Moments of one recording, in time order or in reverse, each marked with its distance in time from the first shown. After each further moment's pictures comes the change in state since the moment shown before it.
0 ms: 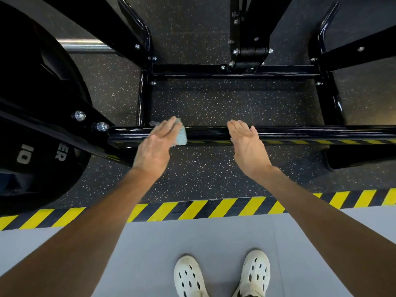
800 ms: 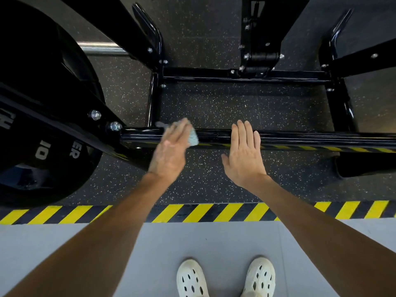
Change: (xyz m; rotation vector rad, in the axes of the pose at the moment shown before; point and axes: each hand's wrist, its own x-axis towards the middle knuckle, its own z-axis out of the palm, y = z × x) left_hand -0.001 0.006 0.015 -0.081 0.064 -0.042; right_hand -0.005 -0.028 0.026 -0.191 0.021 0.055
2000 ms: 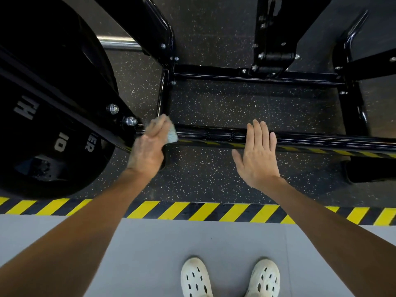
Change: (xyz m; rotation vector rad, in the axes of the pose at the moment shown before) left_hand -0.017 -0.059 -0.039 0.074 -0.026 -0.091; right_hand 0.002 -0.001 0.009 0.047 0.074 0.030
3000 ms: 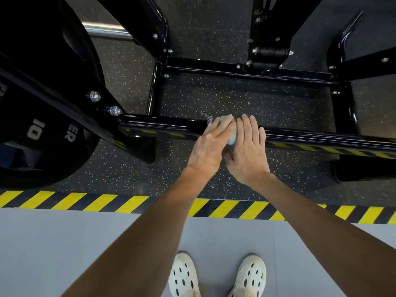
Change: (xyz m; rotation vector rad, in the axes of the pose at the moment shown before) left_hand 0.017 0.132 0.055 -0.251 -0.002 0.233; right_hand -0.002 0.006 -0.006 0.035 -0.050 -0.053
